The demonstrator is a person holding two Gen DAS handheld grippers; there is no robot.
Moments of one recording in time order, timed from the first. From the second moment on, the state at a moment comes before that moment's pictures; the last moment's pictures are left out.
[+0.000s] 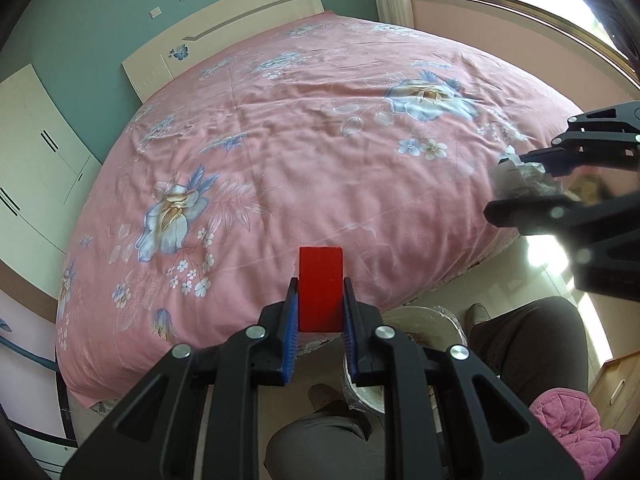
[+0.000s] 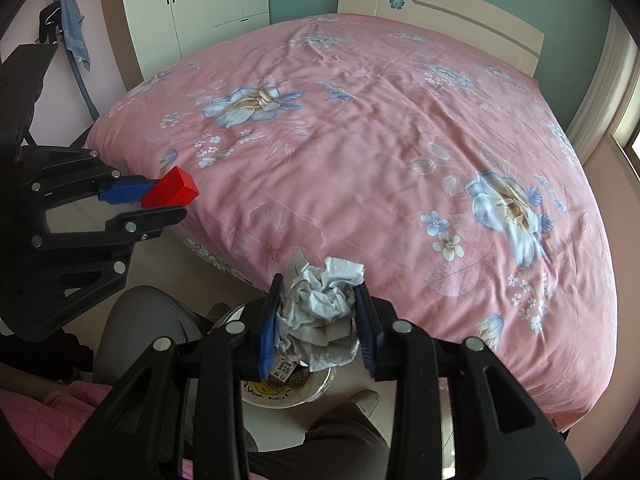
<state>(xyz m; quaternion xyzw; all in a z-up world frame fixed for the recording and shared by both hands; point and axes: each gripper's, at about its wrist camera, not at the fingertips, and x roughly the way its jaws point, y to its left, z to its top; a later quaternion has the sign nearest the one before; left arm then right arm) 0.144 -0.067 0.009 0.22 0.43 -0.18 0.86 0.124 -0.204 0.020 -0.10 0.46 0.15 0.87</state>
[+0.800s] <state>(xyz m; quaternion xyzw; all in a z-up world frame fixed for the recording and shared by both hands) 0.145 -0.065 -0.154 0.22 0.56 -0.18 0.78 0.116 -0.178 -0.149 -0.05 0.58 0.18 0.79</state>
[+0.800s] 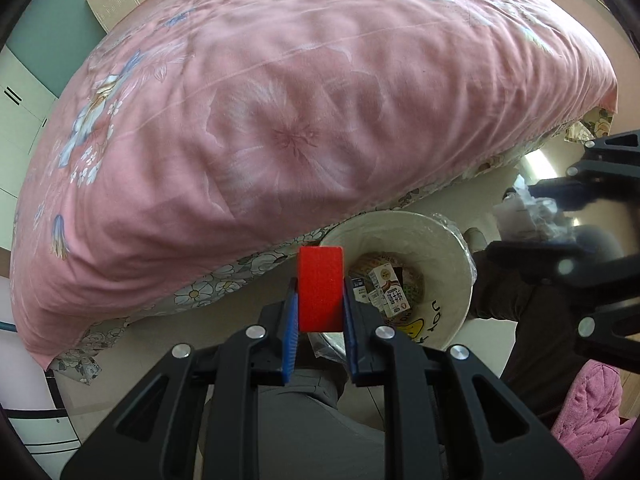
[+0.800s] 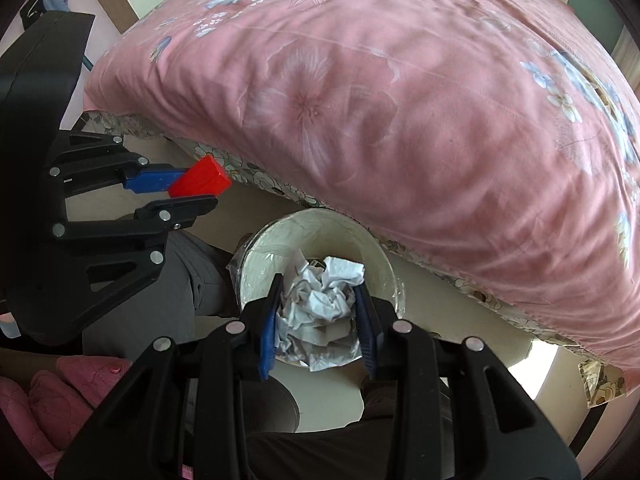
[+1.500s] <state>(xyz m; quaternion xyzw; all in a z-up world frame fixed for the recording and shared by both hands) 0.159 -0.065 -0.265 0.20 0.65 -0.17 0.71 0.128 -0.180 -0.268 0.01 0.67 0.17 0.72</state>
